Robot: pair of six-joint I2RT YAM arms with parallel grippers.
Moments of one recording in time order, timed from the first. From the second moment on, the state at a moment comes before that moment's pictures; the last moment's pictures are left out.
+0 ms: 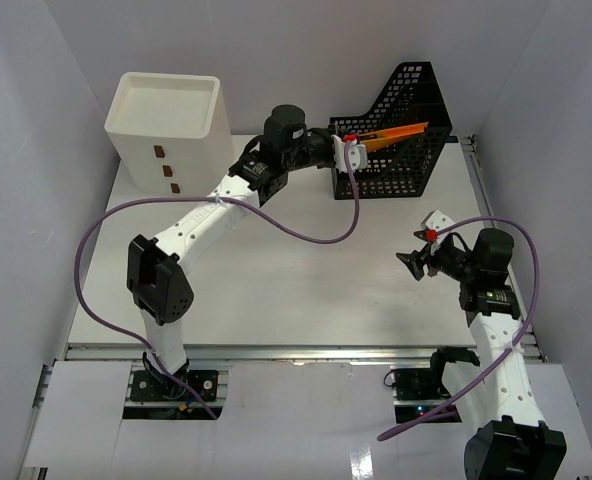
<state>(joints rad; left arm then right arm) -0.69 1.87 1.86 -0.12 0.46 0.96 -0.10 0.73 0.54 -0.20 -0.85 -0.58</state>
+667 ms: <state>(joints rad) -0.69 1.90 1.86 -0.12 0.51 0.95 -0.10 0.73 0.54 -0.20 -0.85 -0.58</state>
